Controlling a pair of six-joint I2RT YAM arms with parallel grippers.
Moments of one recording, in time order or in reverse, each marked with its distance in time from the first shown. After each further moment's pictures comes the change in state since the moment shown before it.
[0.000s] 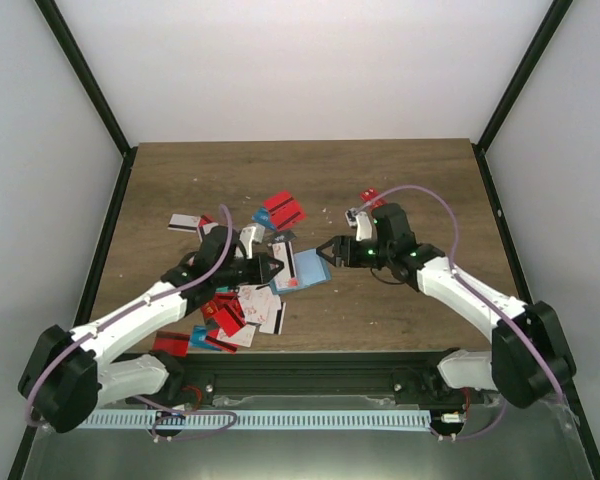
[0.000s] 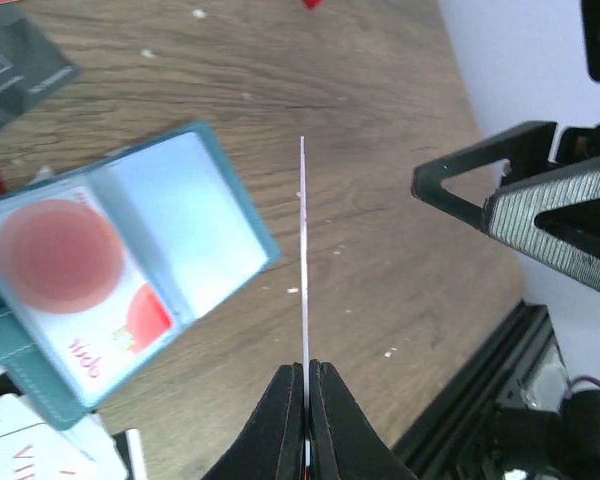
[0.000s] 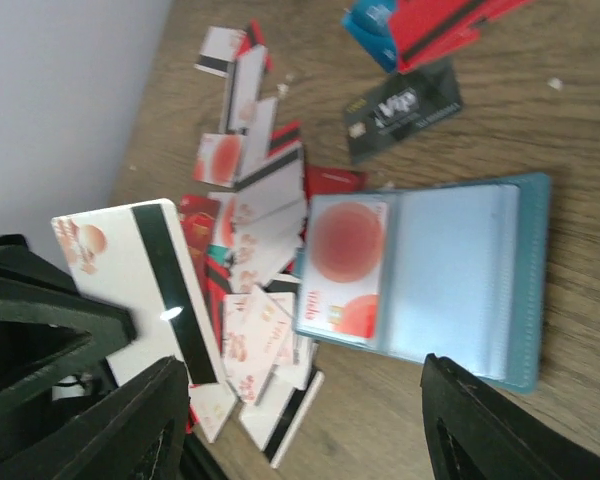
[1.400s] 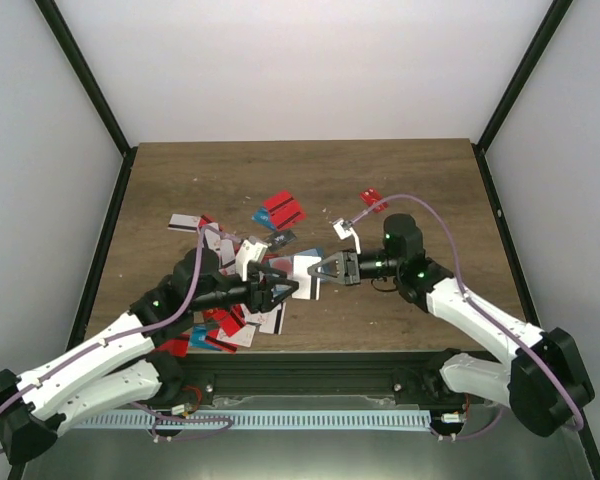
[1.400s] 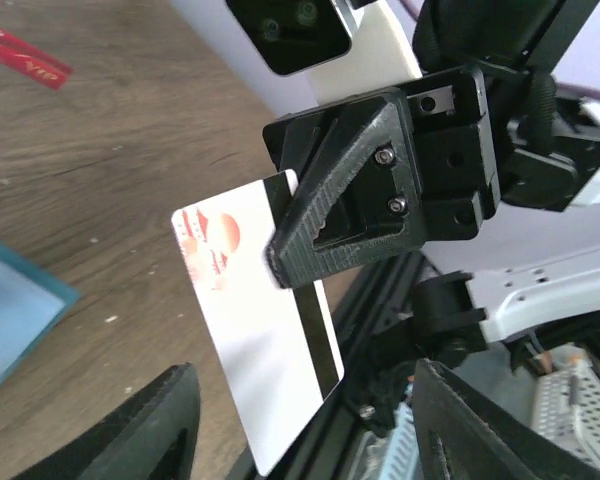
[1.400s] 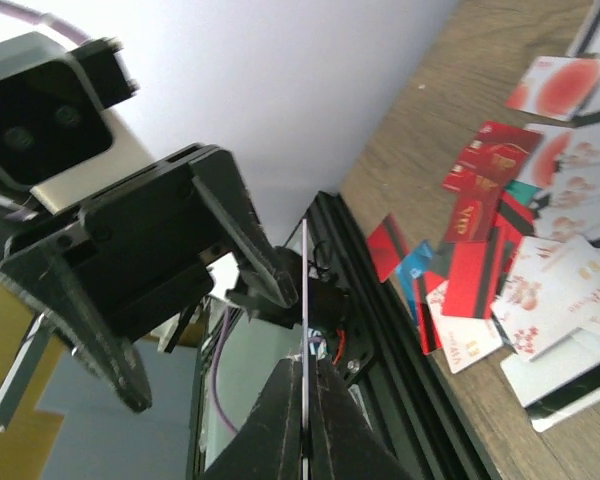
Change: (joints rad) left arm -0.210 -0.308 0.001 -0.048 -0.012 0.133; right arm 0.059 -0.119 -0.127 0.333 -0.452 0.201
